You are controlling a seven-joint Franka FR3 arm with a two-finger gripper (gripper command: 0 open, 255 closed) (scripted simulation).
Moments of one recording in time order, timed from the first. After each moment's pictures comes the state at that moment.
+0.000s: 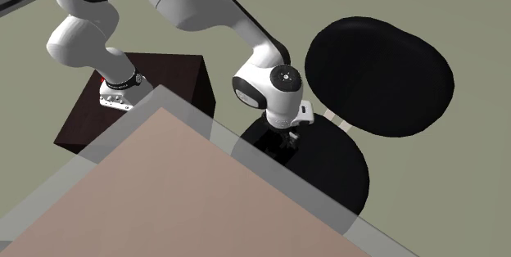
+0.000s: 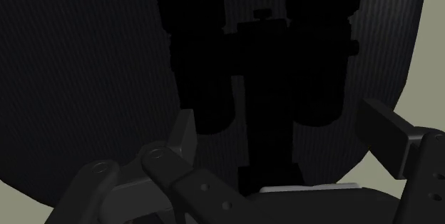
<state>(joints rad) -0.12 0.56 -0.26 -1.81 0.27 2.37 -1.37</state>
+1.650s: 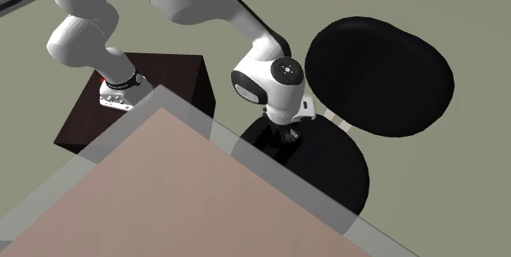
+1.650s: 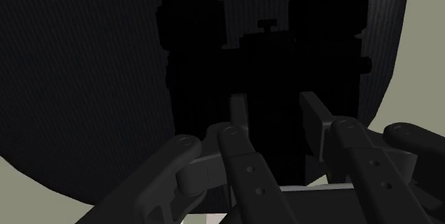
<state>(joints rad) -0.11 0.53 -0.27 -1.80 0.26 2.33 -1.36</state>
